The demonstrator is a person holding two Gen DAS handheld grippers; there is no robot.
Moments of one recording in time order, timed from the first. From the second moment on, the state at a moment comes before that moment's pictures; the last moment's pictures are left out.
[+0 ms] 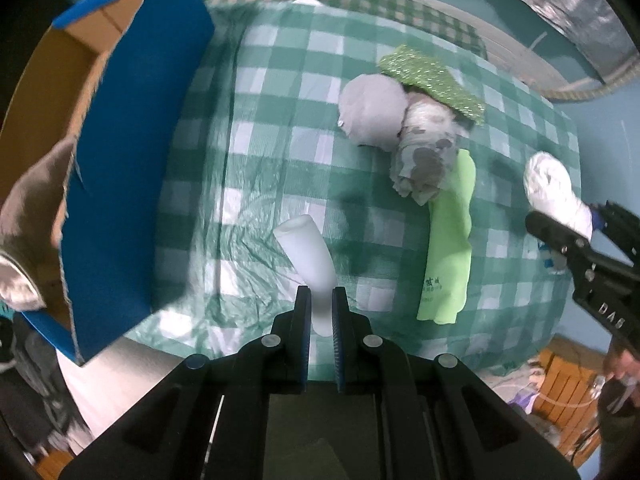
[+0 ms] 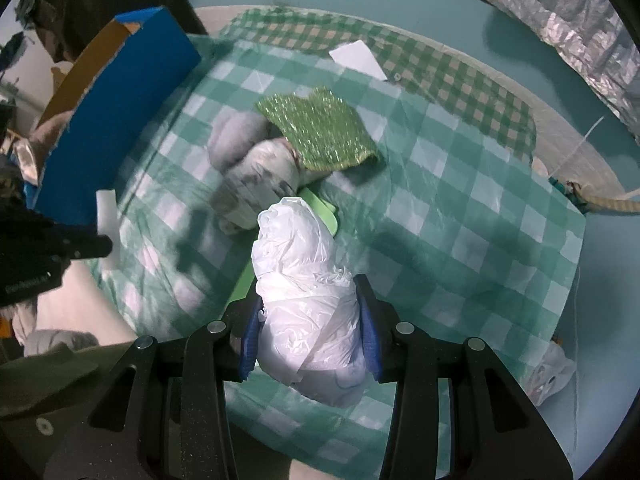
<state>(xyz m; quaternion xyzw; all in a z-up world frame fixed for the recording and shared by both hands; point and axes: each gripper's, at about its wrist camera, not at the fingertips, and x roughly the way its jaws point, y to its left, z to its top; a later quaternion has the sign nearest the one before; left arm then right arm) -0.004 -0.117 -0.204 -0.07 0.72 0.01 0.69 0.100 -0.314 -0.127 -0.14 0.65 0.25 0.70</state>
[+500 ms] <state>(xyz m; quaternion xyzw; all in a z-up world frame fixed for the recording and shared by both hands) -0.005 -0.111 -0.154 0.04 0.68 -0.04 0.73 0.102 -0.276 -0.083 -0.13 0.63 0.25 0.72</state>
